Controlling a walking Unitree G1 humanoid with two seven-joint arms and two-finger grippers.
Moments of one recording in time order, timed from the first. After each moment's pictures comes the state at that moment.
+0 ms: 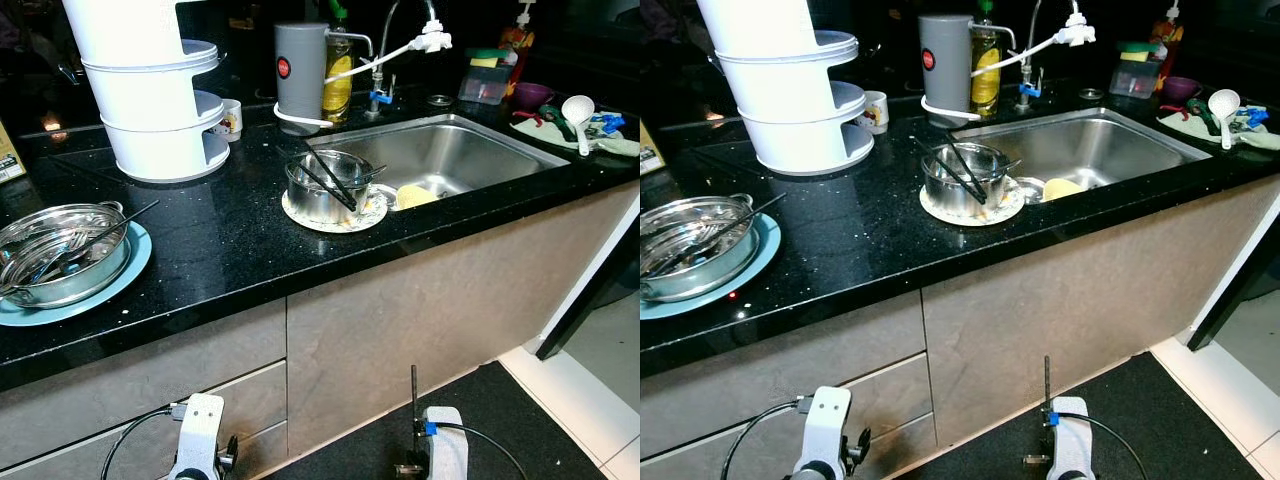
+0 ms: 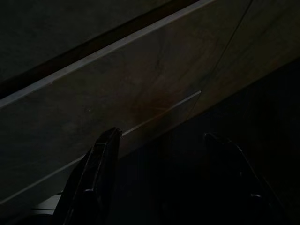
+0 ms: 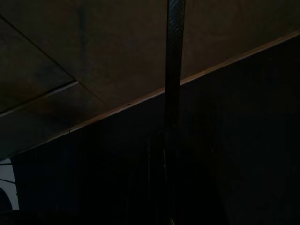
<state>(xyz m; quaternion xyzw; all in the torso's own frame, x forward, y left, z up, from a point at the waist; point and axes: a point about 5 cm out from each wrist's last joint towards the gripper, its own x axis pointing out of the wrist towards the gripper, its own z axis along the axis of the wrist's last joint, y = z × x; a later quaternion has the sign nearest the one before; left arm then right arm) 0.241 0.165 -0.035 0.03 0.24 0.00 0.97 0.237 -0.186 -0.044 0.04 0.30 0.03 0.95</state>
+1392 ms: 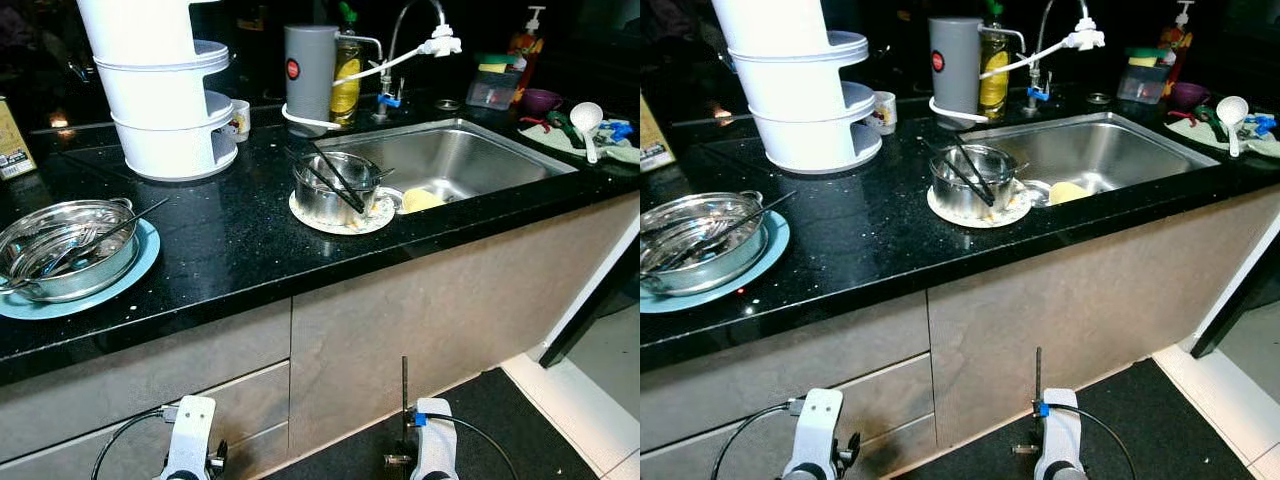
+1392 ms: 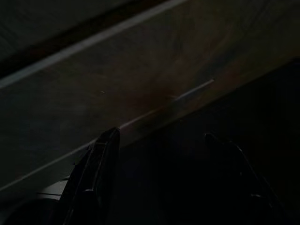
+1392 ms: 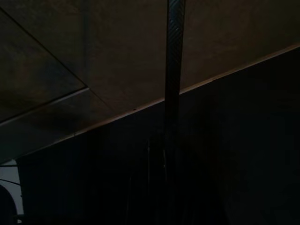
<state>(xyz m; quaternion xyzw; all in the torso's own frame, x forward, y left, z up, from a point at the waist) 0.239 0.175 -0.038 0.05 0.26 0.01 0.96 0.243 -0.173 -0.042 0.05 0.29 0.03 0.95</state>
